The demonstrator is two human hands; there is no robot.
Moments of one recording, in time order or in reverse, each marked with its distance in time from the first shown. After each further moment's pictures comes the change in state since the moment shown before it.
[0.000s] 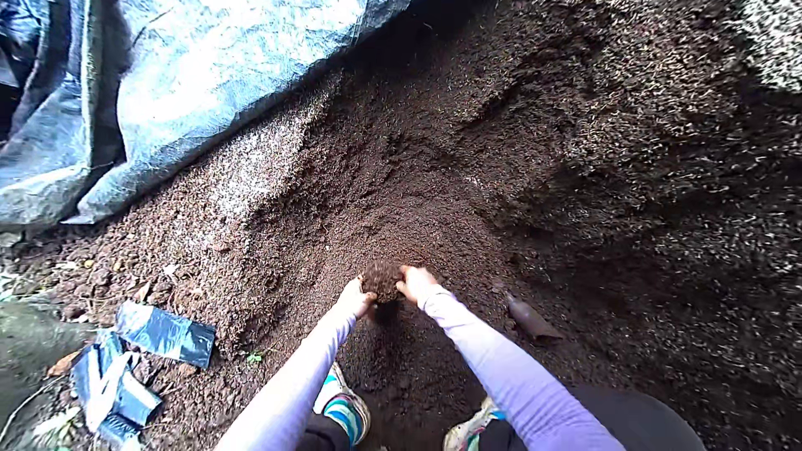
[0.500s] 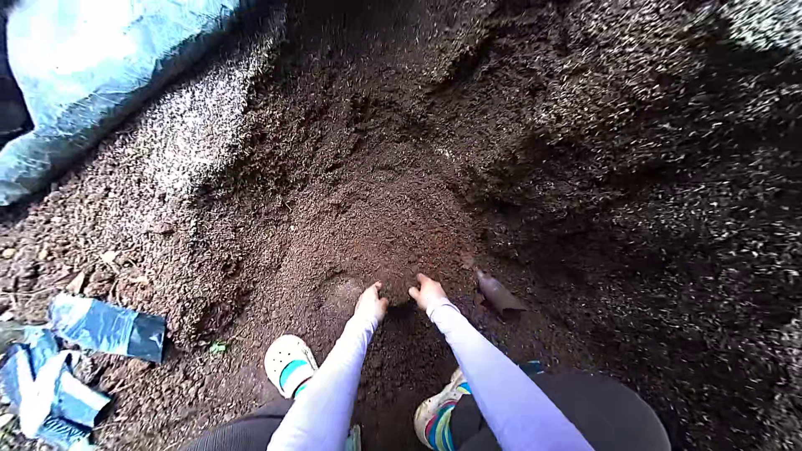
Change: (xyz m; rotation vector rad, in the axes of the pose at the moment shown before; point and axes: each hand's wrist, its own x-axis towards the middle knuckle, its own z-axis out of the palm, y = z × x) left_hand 0.040 -0.063 0.130 0.193 -0.068 -0.053; right_hand -0.006 0.130 0.065 0.233 0.050 0.254
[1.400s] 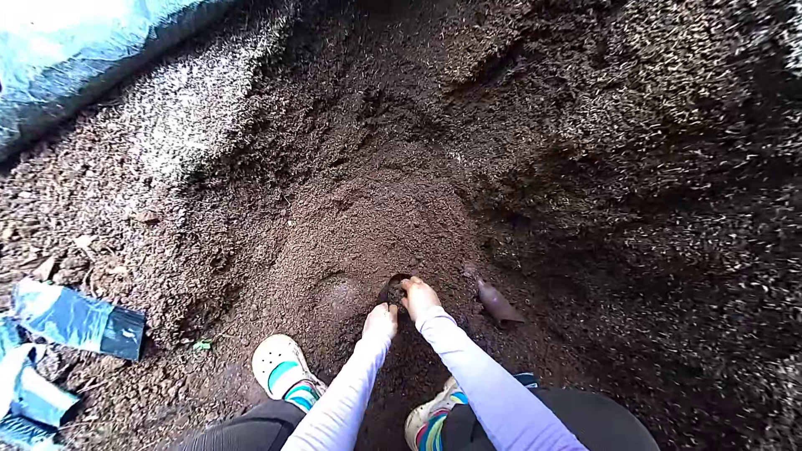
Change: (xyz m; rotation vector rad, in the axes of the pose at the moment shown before) left_hand -0.022 0.025 0.013 0.076 -0.116 -0.198; right_hand -0.006 -0.041 0.000 -0.299 -0.054 -0.123
